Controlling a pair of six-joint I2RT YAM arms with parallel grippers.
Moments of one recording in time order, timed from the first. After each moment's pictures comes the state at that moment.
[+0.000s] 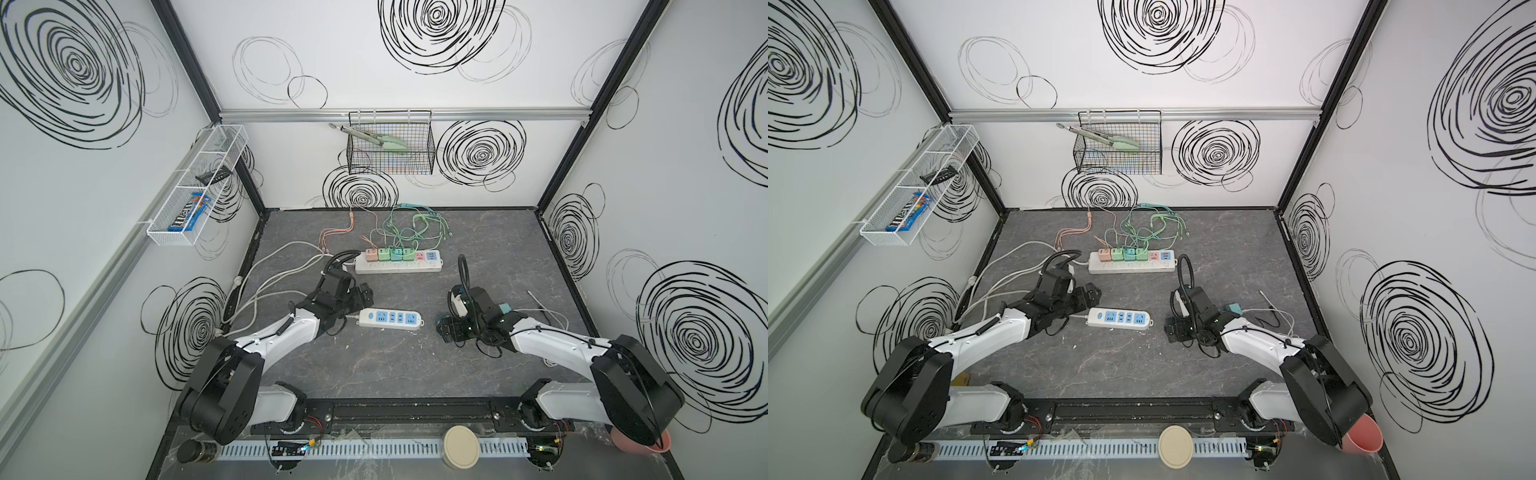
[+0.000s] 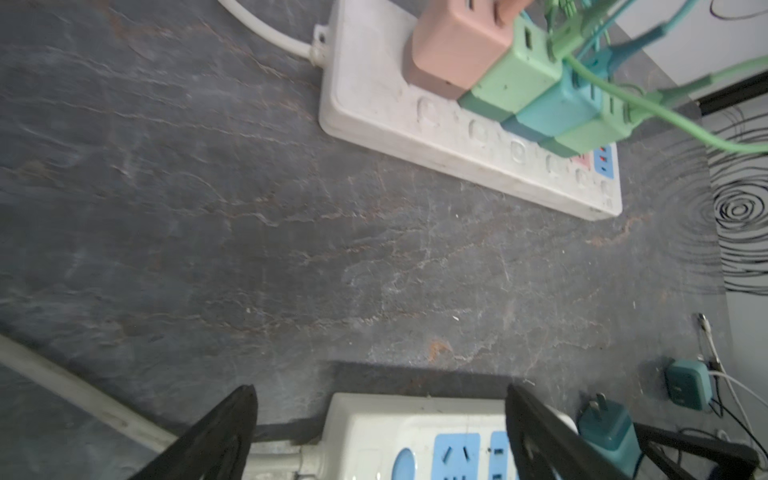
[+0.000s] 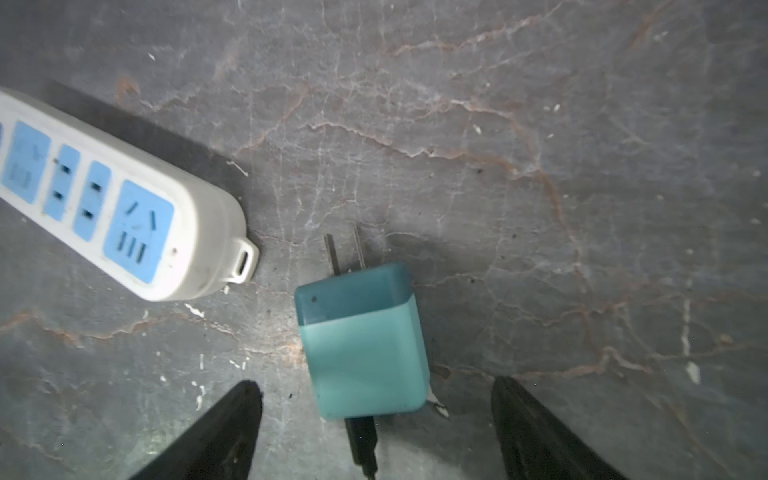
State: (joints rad) left arm -0.43 1.34 0.61 -0.09 0.05 -0.70; right arm 0.63 1.30 0.51 -0.21 -0.07 0.40
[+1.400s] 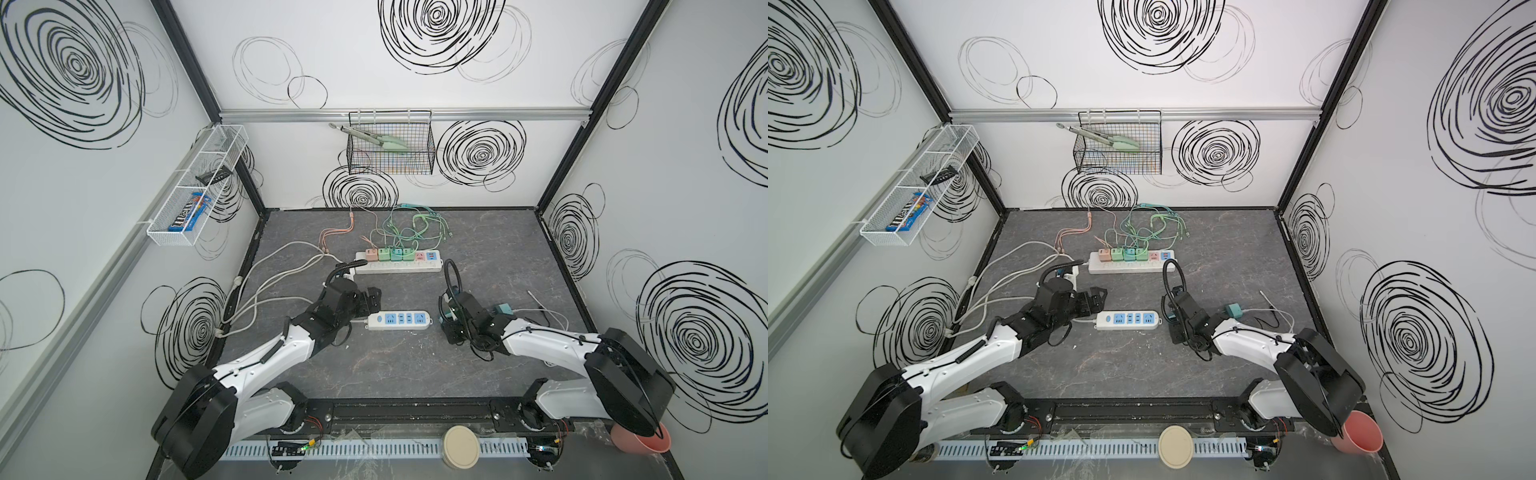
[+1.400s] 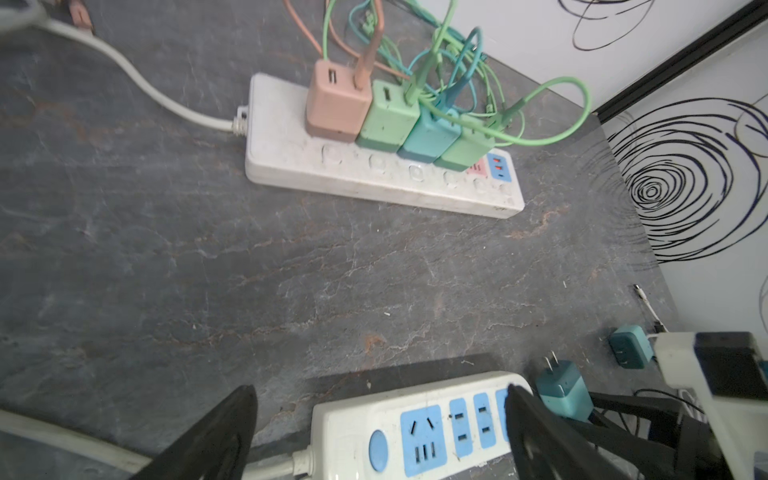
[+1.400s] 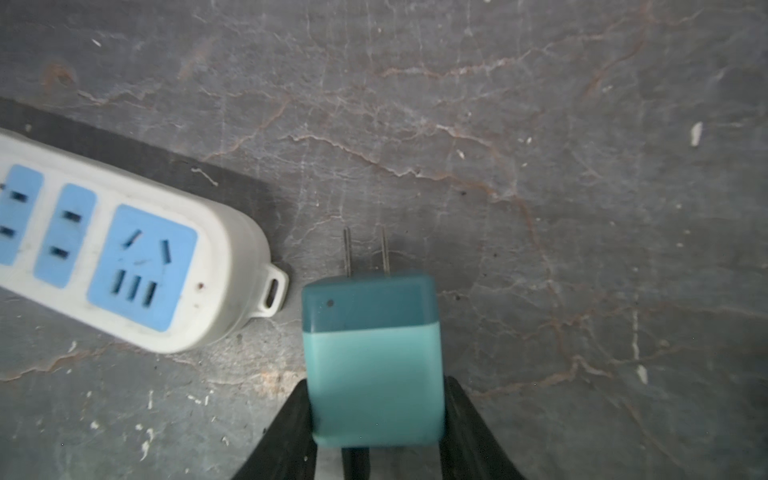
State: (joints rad) left arm -0.55 1.12 0.56 -0.04 -0.08 -0.61; right arm 0.74 1.30 0.53 -0.21 0.14 0.41
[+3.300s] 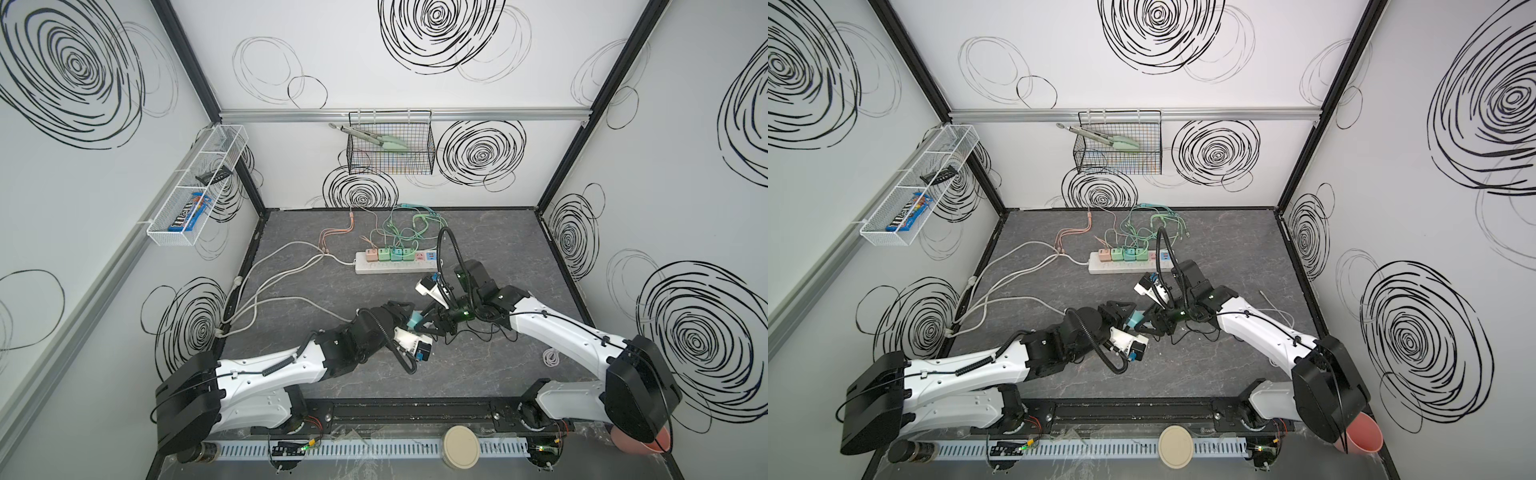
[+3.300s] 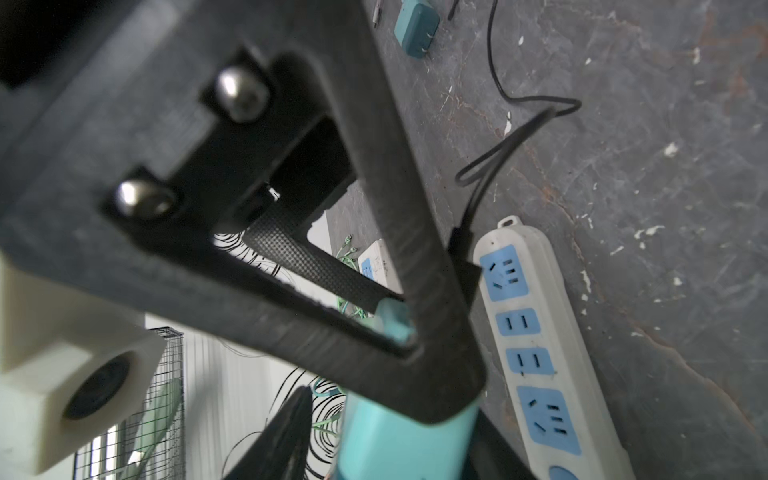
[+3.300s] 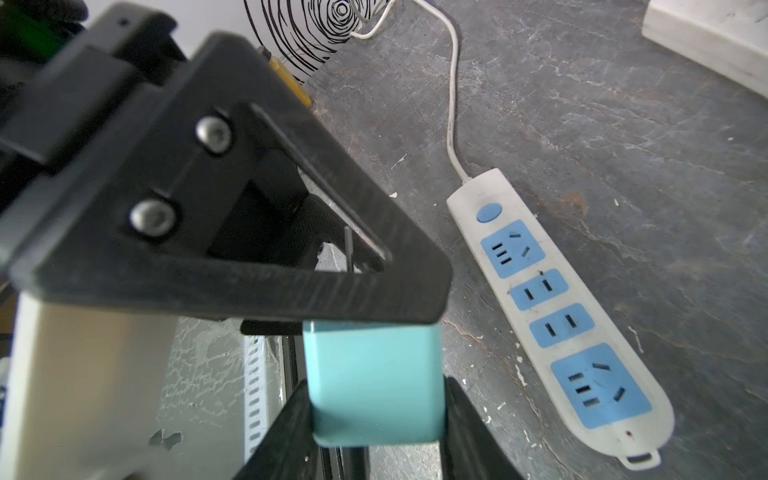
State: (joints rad) left arm -1.02 1.15 0.58 0.13 -0.24 1.27; right arm 0.64 1.31 0.83 -0.39 -0.81 -0.08
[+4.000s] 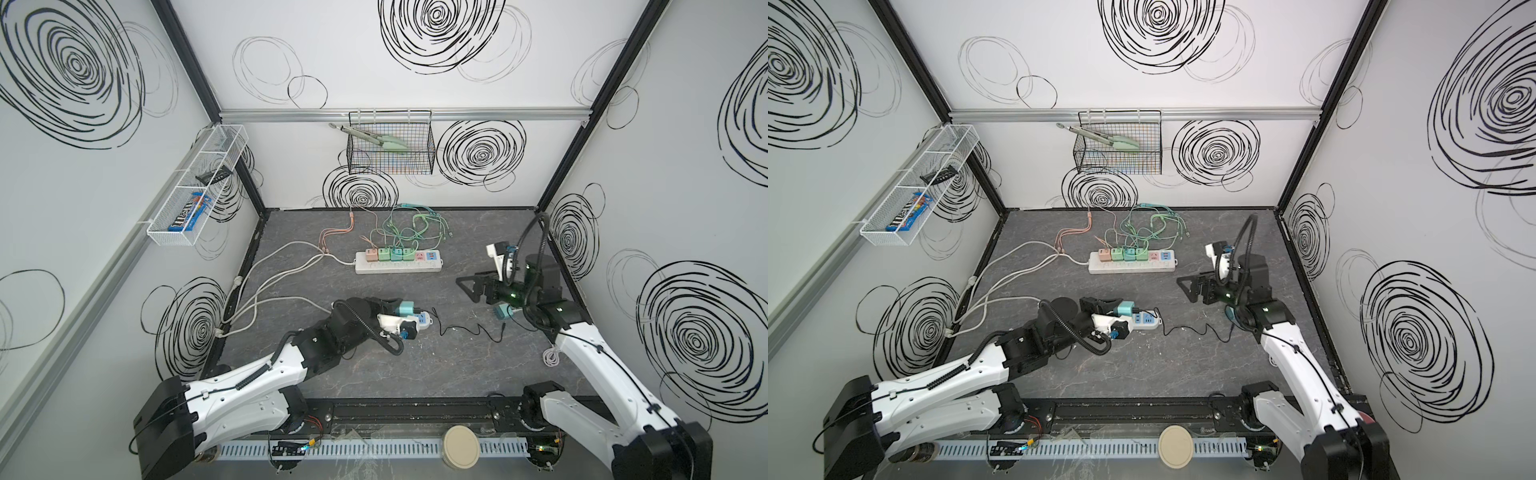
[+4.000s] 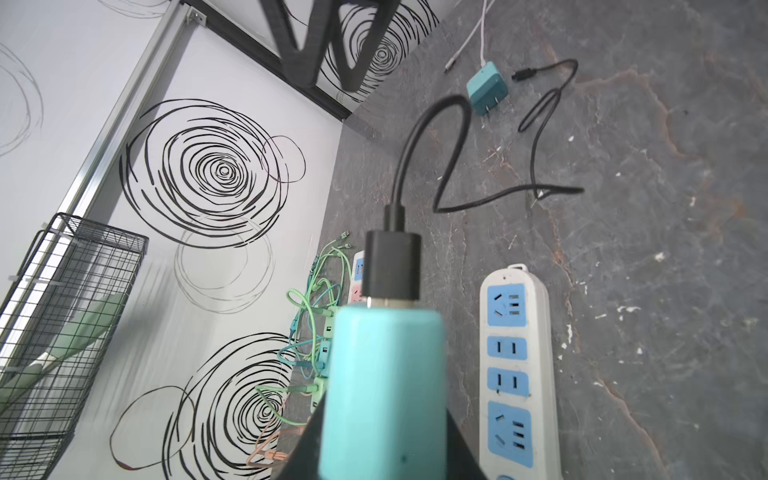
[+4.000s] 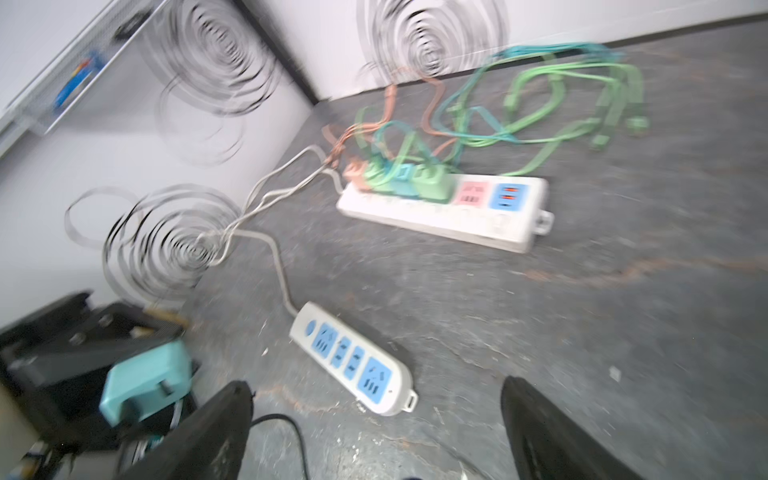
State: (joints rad) left arm -0.89 0.97 0.56 0.06 -0.04 0.89; right arm 0.14 0.90 0.66 -0.28 -0.55 0.36
